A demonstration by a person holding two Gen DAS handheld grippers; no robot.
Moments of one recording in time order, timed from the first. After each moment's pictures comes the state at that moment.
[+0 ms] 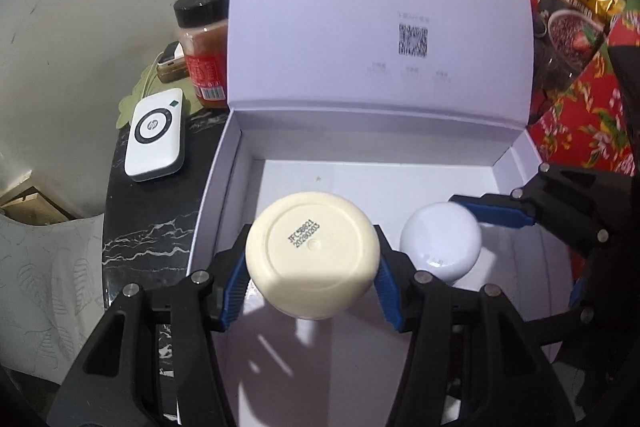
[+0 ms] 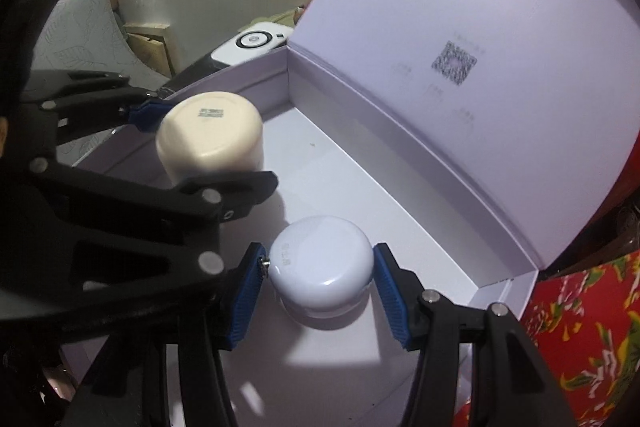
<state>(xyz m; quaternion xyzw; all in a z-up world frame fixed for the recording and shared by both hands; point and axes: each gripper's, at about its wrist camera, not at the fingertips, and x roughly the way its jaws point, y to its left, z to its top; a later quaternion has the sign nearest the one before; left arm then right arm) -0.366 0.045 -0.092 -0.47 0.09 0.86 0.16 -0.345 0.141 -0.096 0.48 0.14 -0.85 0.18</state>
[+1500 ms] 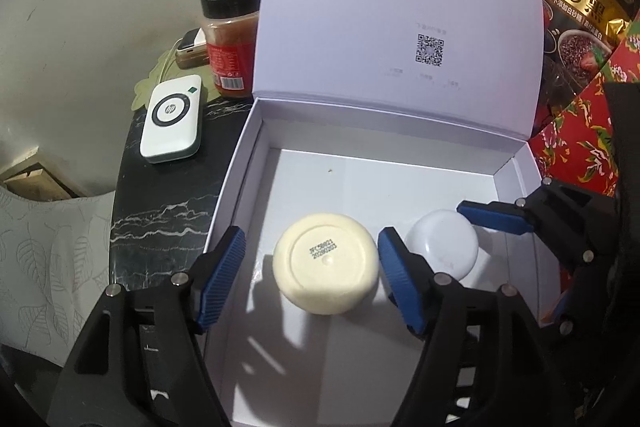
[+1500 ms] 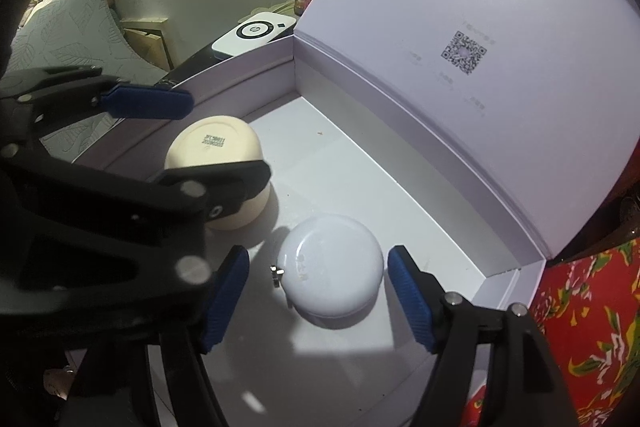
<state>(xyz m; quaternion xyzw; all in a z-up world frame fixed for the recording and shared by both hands) -0.355 0.033 -0.084 -0.48 0.06 0.86 0.13 -0.352 0.143 -0.099 0.49 0.14 -0.84 0.18</state>
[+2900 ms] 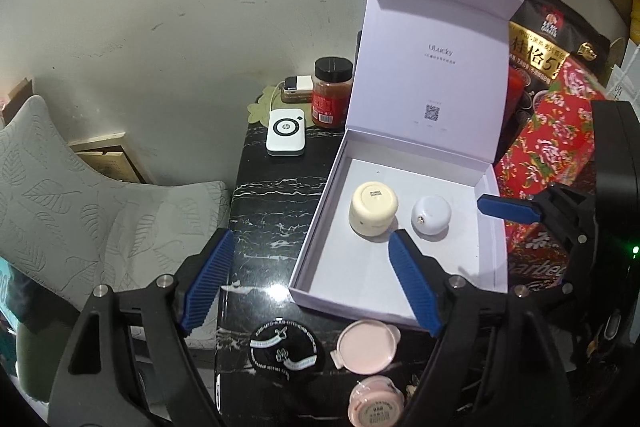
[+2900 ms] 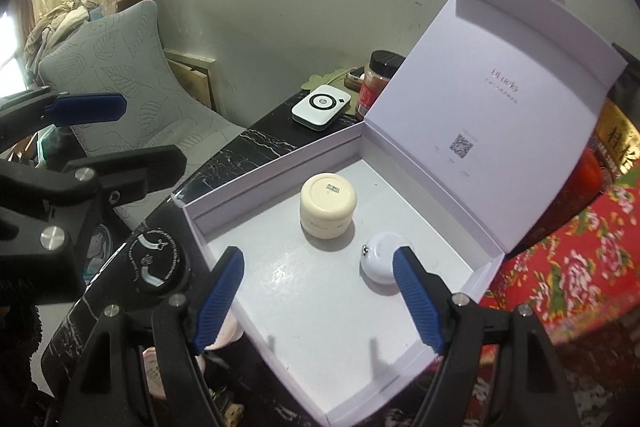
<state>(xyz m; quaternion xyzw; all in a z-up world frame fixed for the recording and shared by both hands) -0.225 -0.038 0.021 -0.41 0.02 0.91 0.04 -0.255 0.111 -0.005 0.42 0.14 -0.87 0.21</state>
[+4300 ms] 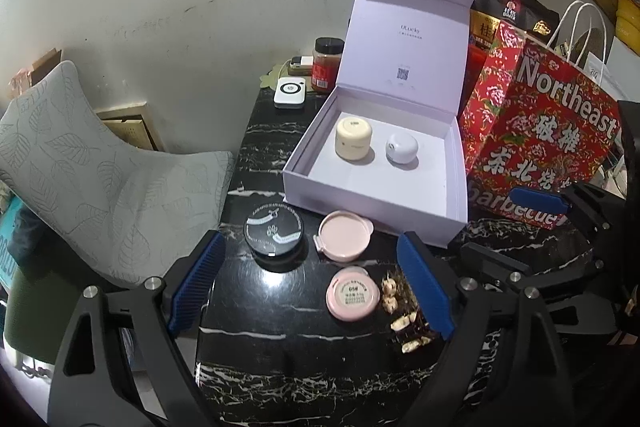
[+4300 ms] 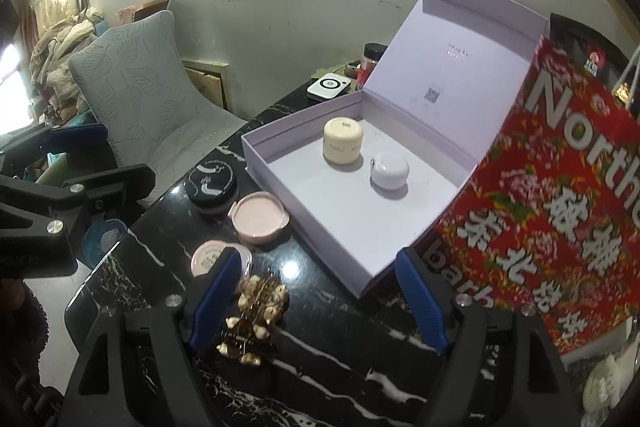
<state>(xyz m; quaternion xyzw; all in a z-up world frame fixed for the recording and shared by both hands) -0.092 -0.033 0.013 -0.40 0.00 0.92 0.03 -0.123 0.149 0.000 0.40 0.11 -0.89 0.20</state>
